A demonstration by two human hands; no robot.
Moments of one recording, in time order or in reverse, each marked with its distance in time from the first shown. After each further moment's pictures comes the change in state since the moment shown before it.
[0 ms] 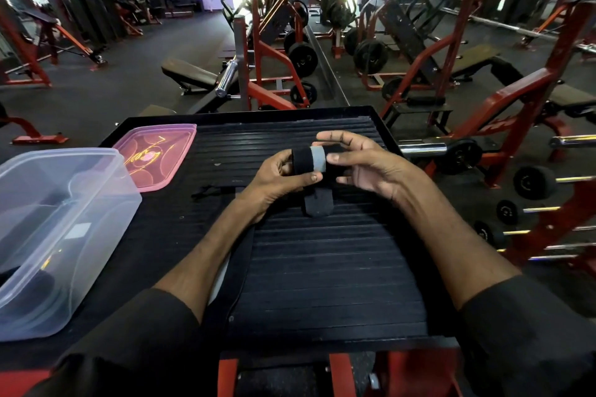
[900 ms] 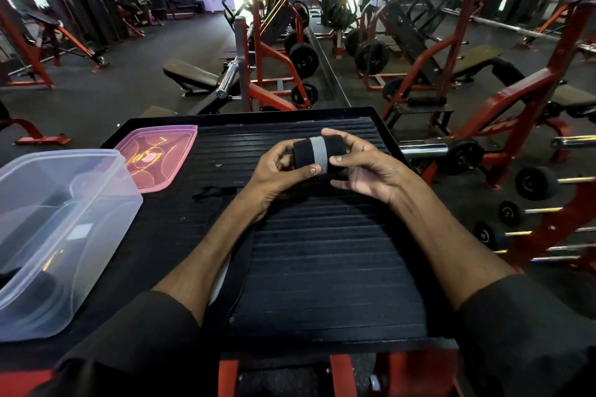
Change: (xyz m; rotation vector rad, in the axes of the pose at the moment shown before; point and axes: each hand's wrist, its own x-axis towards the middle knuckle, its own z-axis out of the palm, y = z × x) left_hand 0.000 0.007 0.002 -0.026 0.071 0.107; right_hand 0.001 0.007 0.001 0.146 -0.023 0.034
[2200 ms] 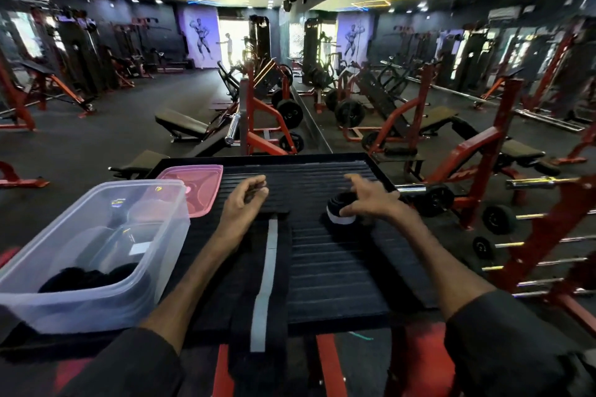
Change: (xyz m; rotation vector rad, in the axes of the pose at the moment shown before) left_hand -0.076 0.031 -0.107 0.216 0.219 0.189; right_hand -0.023 -0.014 0.059 -1.362 0.475 0.170
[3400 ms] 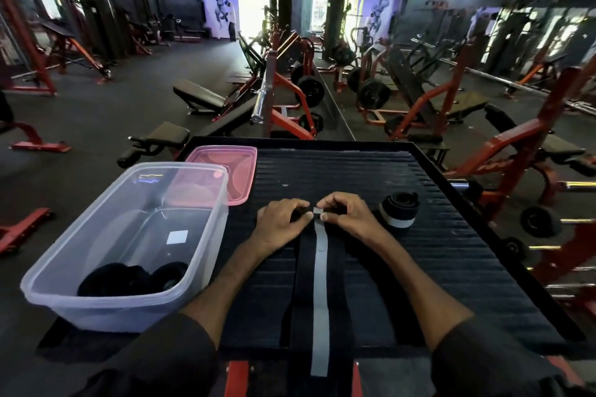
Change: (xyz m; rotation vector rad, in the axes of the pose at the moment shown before) left_hand 0.020 -0.078 -0.022 0.699 -0.265 -0.047; right_hand 0.036 -0.076 0.124 0.595 0.035 -0.372
